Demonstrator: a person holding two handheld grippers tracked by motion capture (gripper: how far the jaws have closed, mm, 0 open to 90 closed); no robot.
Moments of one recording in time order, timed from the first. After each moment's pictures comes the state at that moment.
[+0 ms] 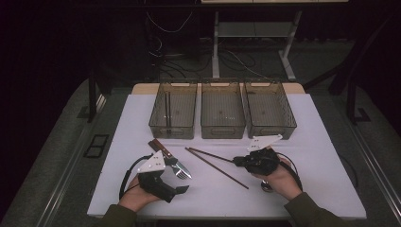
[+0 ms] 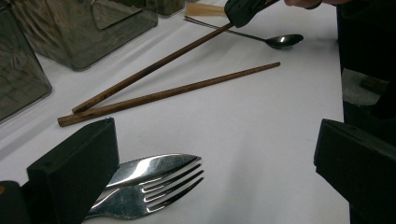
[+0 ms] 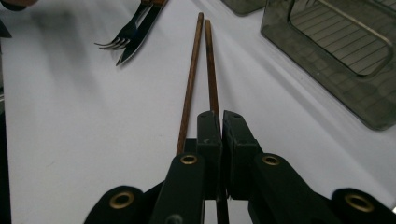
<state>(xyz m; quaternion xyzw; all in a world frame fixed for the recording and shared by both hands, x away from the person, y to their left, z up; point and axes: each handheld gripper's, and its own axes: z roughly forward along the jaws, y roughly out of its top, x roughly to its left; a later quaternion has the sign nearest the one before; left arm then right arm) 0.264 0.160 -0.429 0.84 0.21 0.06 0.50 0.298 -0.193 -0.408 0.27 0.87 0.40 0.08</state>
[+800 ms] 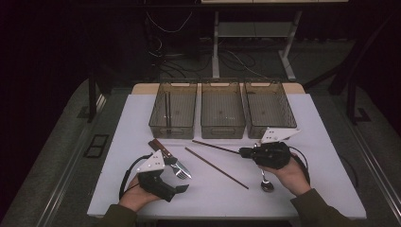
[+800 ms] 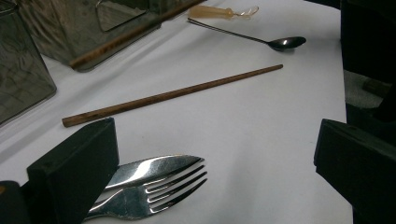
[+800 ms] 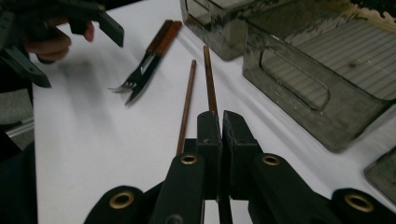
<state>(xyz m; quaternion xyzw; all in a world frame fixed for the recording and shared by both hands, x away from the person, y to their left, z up) 0.265 0.161 -0.429 0.83 0.21 0.06 0.51 0.300 -0.217 -0.381 0.28 0.83 0.47 0.08</state>
